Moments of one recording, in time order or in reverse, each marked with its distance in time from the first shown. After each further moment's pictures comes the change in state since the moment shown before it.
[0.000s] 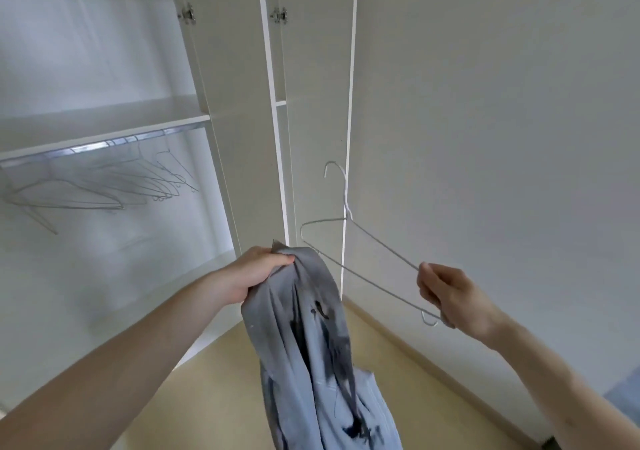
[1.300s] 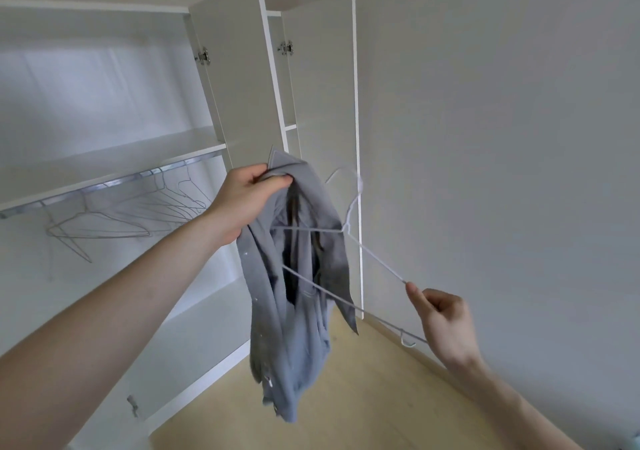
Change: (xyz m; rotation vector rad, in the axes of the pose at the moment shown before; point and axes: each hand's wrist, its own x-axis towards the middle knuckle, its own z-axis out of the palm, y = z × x) left_hand -0.062 0.137 -0.032 0.000 0.350 0.624; right_hand -0.011 -0.001 0.062 0.277 0.357 0.016
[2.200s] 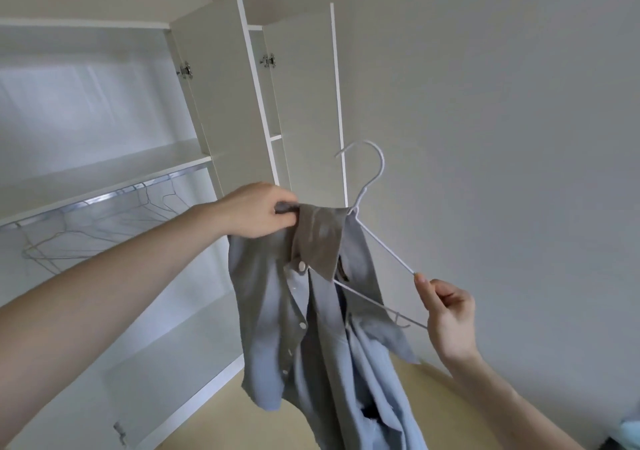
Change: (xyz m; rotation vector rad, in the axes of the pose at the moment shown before) left_hand 0.030 0.013 0.005 1.062 -0.508 0.401; right_hand 0.005 -0.012 -0.002 0.362 0.193 -0.166
